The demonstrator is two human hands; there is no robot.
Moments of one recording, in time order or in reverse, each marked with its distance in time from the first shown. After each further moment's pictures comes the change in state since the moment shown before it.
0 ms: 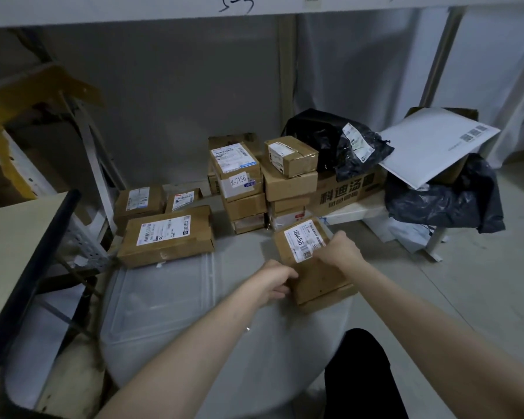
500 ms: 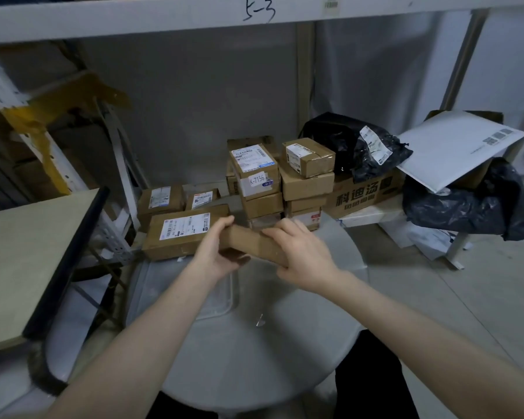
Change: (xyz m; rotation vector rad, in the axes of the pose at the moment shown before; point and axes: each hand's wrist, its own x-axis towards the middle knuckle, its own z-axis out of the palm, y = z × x) left_hand -0.046 0.002 -0.113 -0.922 0.074 0.113; right_hand -0.078 -0.041 0.024 -0.348 0.241 -1.190
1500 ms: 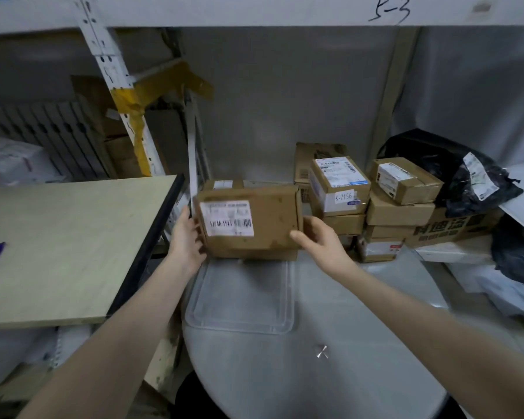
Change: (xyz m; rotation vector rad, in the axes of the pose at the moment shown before) left_hand 0.012 0.101 -0.149 0.042 0.256 0.357; right_hand 0.117 -0.028 0.088 0.994 -0.077 0.276
